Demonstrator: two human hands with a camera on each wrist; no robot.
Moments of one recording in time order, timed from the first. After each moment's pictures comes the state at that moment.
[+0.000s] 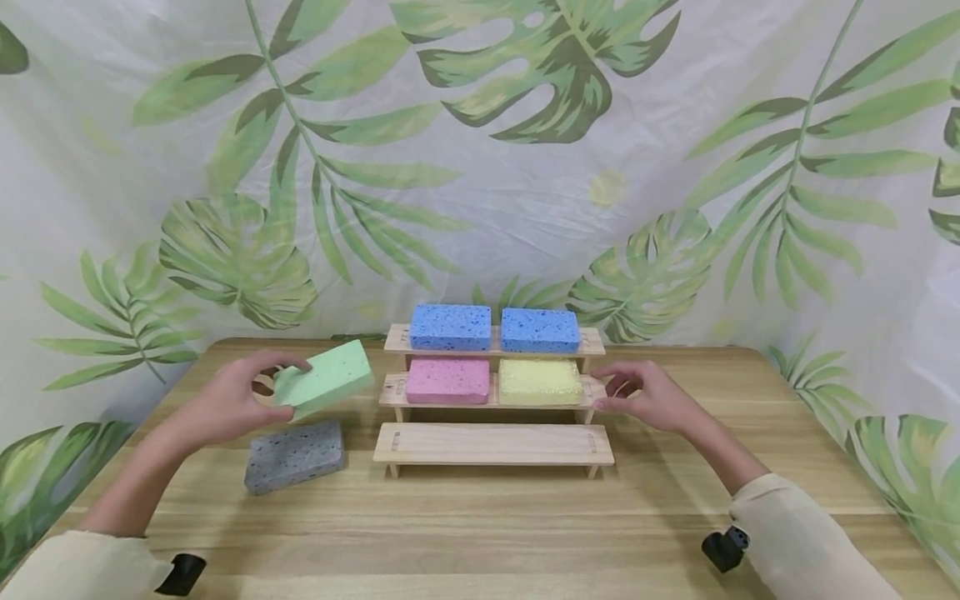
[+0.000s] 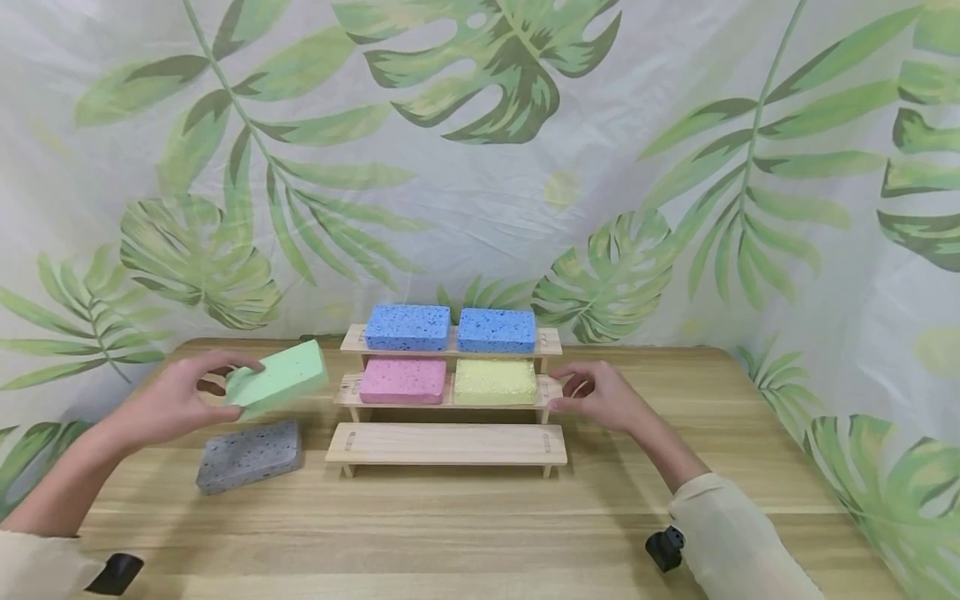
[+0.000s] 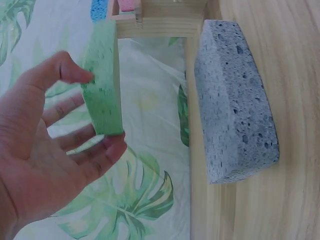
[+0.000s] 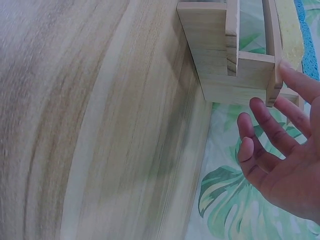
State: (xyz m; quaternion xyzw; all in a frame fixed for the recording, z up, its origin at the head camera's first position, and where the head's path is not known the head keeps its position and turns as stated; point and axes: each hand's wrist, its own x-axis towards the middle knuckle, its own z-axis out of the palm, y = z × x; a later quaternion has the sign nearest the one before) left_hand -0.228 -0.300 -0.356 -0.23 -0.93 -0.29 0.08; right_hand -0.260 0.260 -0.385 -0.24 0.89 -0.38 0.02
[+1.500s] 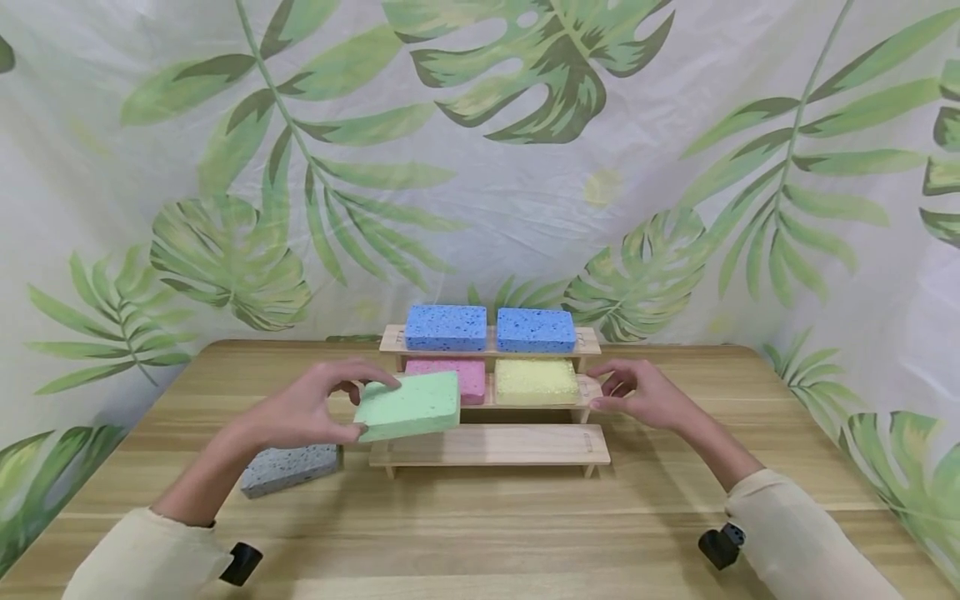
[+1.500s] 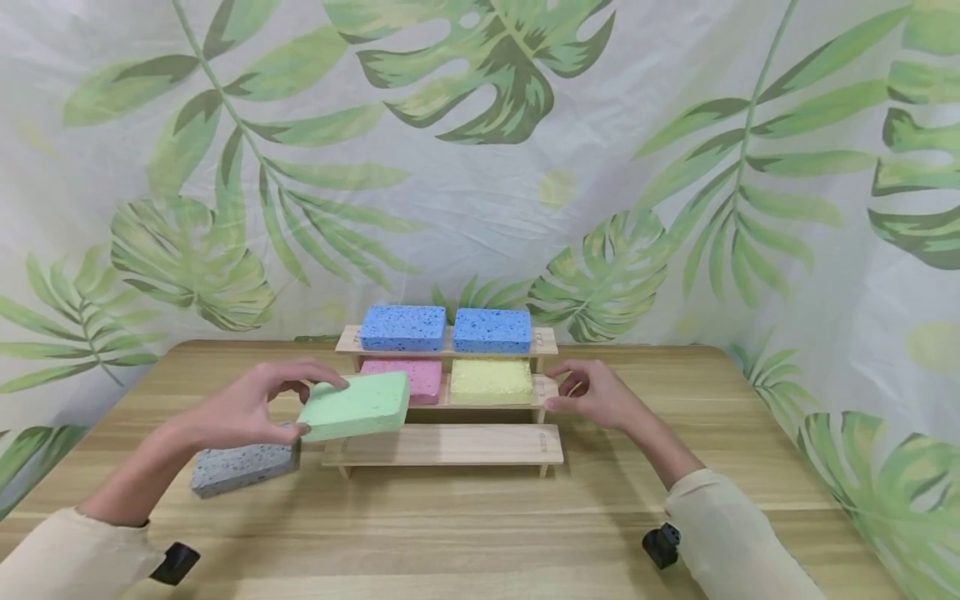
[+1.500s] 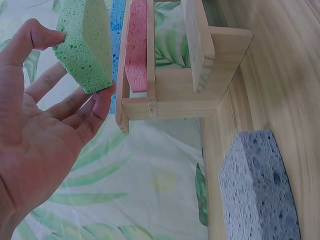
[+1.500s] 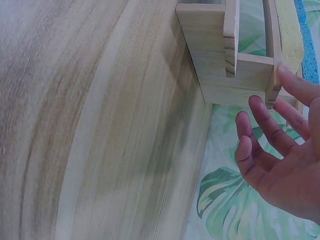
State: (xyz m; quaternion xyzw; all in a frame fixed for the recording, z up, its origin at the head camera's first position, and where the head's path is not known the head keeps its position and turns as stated) left_hand -0.232 -0.217 -0.348 -0.39 -0.85 -0.36 0.02; right_hand -0.259 0.255 -0.381 -0.23 0.89 -0.39 0.03
